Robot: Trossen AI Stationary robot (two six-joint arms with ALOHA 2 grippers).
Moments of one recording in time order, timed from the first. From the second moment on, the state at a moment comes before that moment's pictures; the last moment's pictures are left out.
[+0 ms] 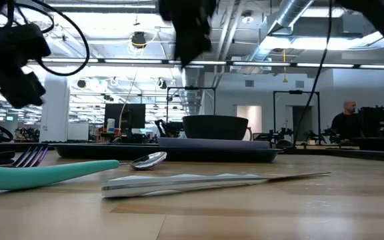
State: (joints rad) left arm -0.34 0.32 0.26 -0.59 -0.18 -0.65; right arm -0.06 2.14 2.23 -1.21 0.02 0.04
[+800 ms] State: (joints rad) left arm -0.35 1.00 0.52 -0.80 0.08 -0.59; right arm 0.00 1.41 1.24 -0.47 -0.04 0.28
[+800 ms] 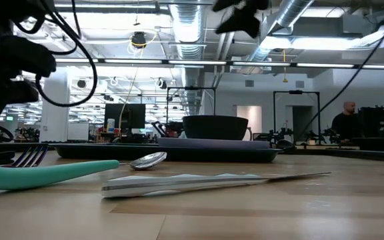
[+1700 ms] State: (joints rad) left arm -0.38 1.25 0.52 -0.63 0.12 -0.57; right arm 0.06 1.24 1.11 -0.45 0.13 0.39
